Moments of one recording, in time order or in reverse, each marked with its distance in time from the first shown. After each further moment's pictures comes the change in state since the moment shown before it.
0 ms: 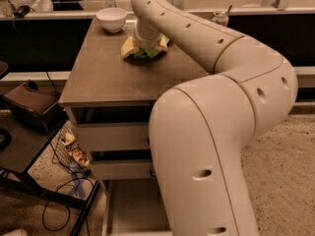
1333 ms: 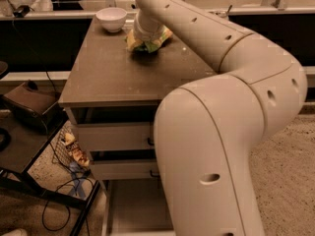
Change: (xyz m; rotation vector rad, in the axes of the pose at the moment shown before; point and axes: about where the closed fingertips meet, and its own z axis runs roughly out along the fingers) arm -0.021 0.001 -0.029 -0.021 -0.060 -0.011
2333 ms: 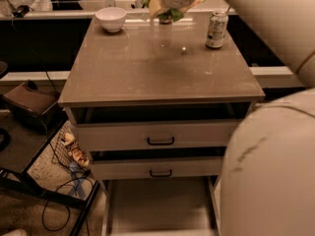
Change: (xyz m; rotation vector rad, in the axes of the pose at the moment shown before) arm -0.025 -0.039 -0.156 0.009 -0.195 -0.053
